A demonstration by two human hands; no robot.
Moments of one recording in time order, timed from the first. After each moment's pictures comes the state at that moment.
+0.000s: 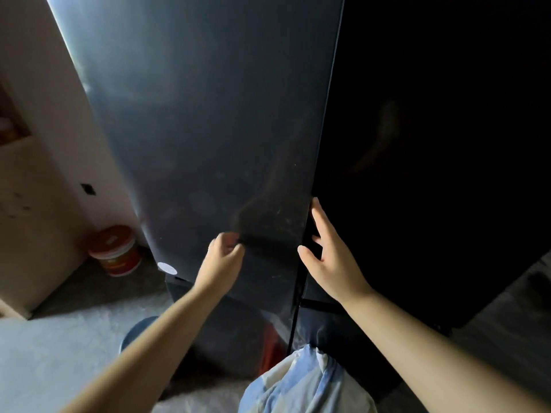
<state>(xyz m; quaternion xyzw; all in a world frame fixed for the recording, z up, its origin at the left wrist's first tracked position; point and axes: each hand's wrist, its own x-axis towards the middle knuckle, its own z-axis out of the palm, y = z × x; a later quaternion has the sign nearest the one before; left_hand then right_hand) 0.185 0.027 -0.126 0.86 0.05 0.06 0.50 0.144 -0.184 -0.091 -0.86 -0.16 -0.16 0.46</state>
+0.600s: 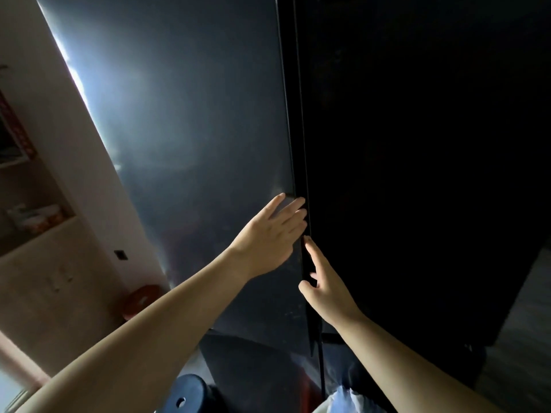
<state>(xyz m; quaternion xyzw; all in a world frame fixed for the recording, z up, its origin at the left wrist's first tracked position) 0.178 -0.027 0.023 0.80 -0.34 0.32 -0.39 0.128 -0.171 -0.081 -0.83 -0.11 -0.15 0.53</state>
